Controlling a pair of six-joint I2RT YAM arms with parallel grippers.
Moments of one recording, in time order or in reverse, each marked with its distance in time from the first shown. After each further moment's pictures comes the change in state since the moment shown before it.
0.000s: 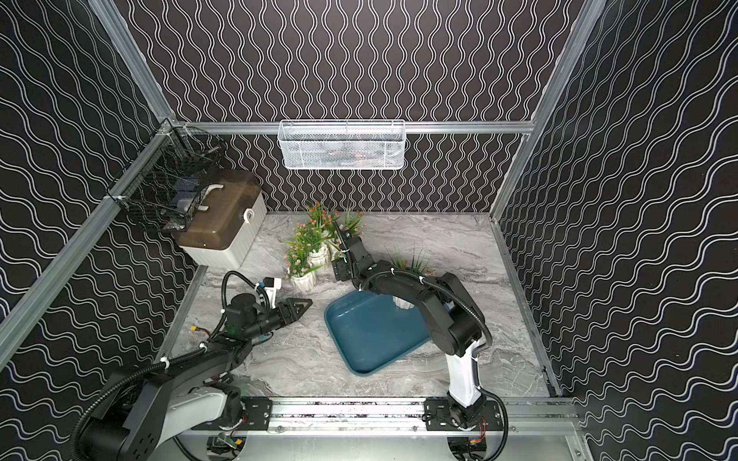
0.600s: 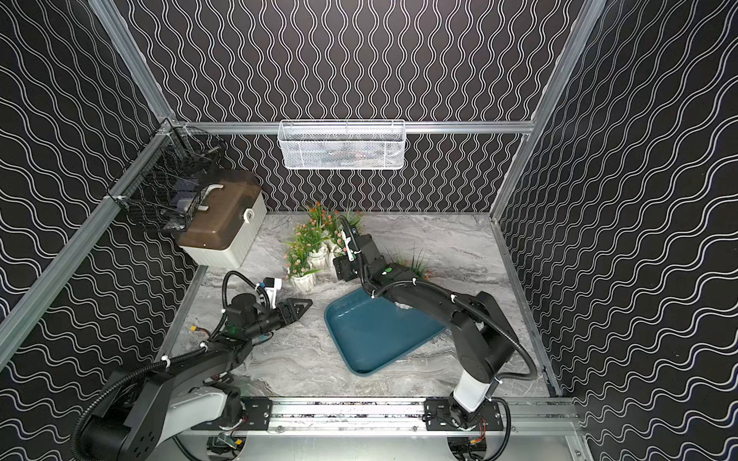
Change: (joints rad) left arm 0.000 0.008 0.000 0.002 0.000 0.000; right arm 0.025 -0.274 -0.117 -0.023 -0.048 -0.001
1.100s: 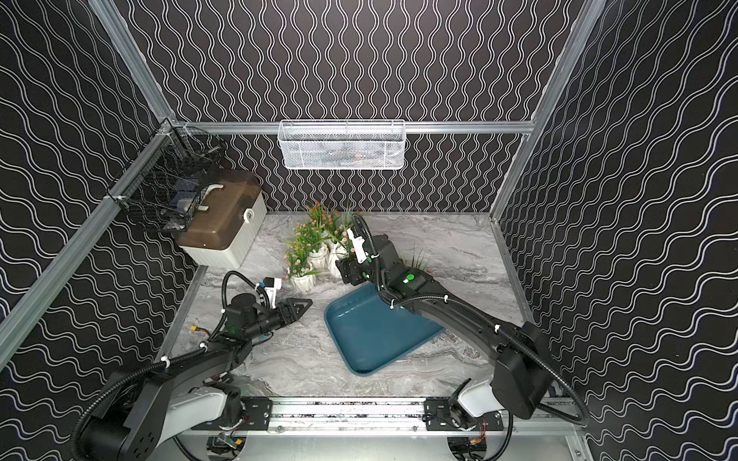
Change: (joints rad) left arm 0.000 -0.004 0.000 0.000 0.000 0.000; right arm 0.016 -0.249 -0.061 -0.121 -0.073 -0.003
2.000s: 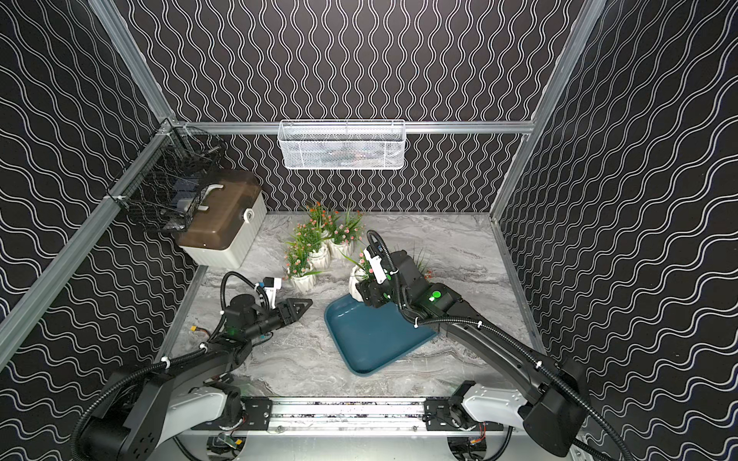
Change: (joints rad) left arm 0.000 -0.002 -0.011 0.041 0.013 0.000; right arm 0.002 -0.223 -0.131 -0.263 0.021 -0.050
